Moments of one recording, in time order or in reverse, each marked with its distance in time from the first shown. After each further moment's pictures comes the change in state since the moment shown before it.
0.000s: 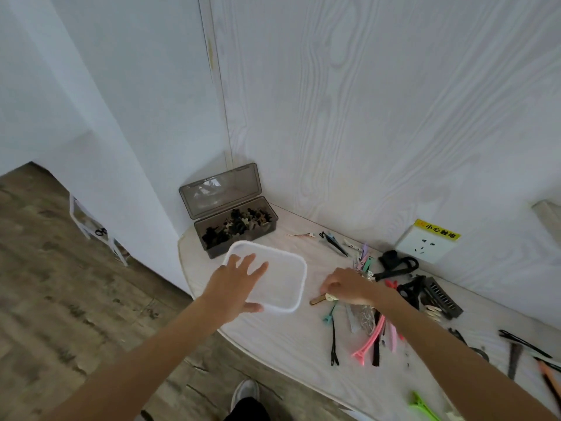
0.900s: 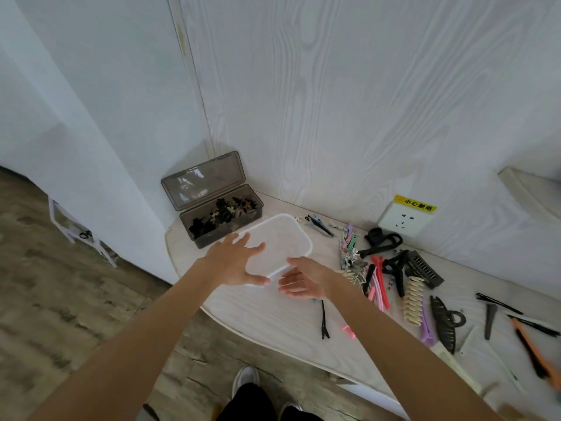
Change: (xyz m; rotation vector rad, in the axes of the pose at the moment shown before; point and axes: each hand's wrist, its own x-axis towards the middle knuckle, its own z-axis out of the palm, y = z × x) left_hand 0.019 0.002 -0.028 -0.116 -0.203 0.040; right_hand -0.018 -0.063 0.024 1.386 -0.145 0.298
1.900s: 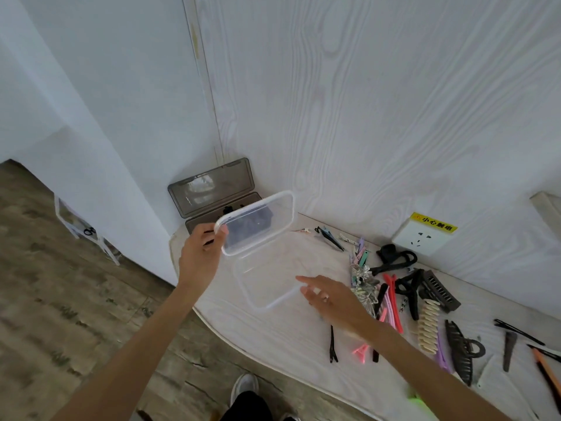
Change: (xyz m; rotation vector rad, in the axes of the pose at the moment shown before) left_hand 0.004 -0.046 0.023 -1.316 0.820 -0.350; right_hand -0.016 0.024 -0.028 -0.898 0.240 -0.646
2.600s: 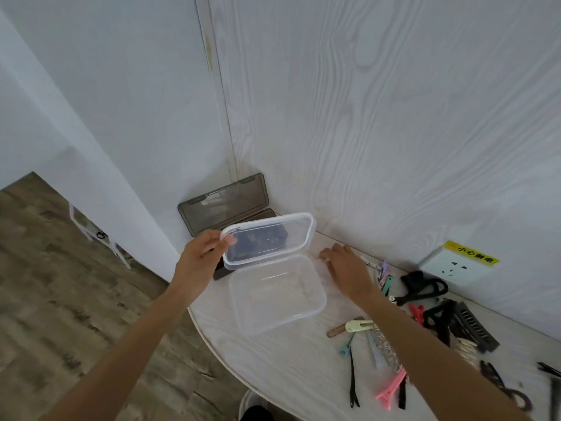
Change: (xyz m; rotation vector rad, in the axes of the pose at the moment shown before) left_hand 0.044 0.011 -0.024 -0.040 -0.149 -0.017; right_hand 0.135 0.035 -0.018 -0.617 0.211 -0.038
